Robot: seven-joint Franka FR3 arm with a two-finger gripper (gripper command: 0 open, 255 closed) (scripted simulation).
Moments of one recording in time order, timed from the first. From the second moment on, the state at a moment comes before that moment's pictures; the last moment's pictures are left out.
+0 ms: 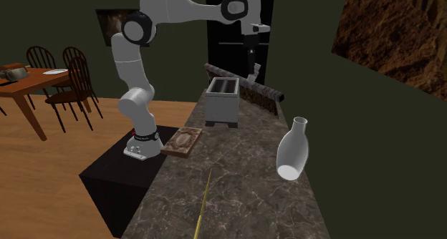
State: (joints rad) arm 0.20 0.00 0.13 -1.60 -0.13 1.65 0.26
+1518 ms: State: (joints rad) arm 0.23 0.05 0.17 -1.80 -0.15 1.90 0.36
